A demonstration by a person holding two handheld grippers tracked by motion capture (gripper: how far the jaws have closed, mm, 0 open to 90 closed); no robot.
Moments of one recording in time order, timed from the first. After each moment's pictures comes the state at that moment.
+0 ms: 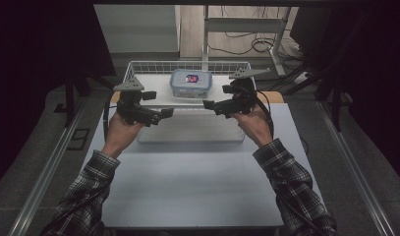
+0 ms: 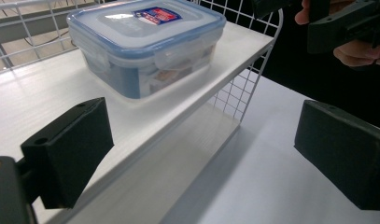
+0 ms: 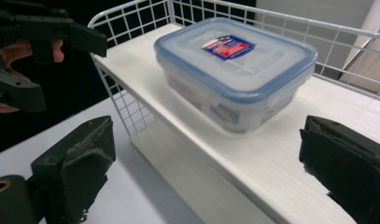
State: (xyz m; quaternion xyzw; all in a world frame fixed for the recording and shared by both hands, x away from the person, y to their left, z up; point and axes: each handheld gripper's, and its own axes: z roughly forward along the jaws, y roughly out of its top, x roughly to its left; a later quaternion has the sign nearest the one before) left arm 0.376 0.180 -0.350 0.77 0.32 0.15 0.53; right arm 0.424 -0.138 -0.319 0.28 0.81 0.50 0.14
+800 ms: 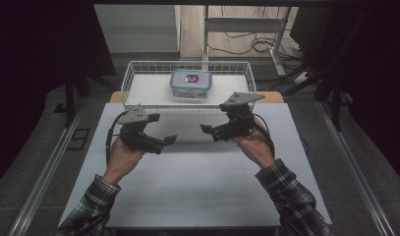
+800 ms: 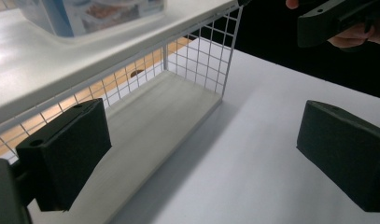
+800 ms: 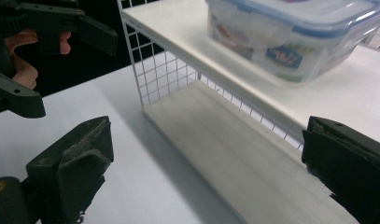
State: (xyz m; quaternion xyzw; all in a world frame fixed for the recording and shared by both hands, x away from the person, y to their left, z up) left arm 0.329 0.165 -0.394 0.78 0.30 0.16 0.53; right arm 0.379 -0.136 -0.354 0.24 0.83 0.49 0.15
